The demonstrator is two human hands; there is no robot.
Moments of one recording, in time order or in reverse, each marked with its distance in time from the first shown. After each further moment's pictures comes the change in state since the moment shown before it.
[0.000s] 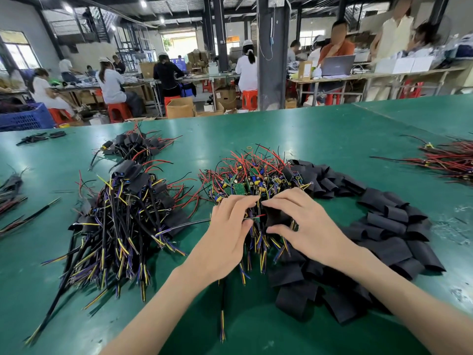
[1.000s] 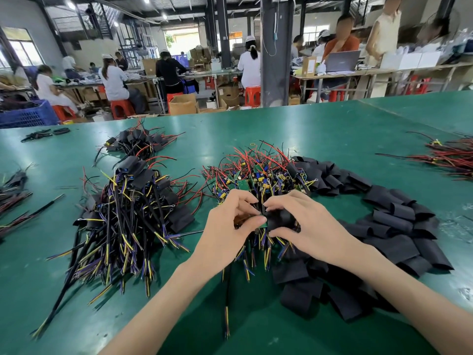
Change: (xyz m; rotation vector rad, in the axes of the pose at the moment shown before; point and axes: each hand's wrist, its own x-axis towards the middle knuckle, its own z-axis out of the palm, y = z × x) left_hand 0.007 0.012 -0.005 -0.460 0.099 -0.345; right_hand -0.003 -0.001 -0.001 0.071 -0.121 0.093
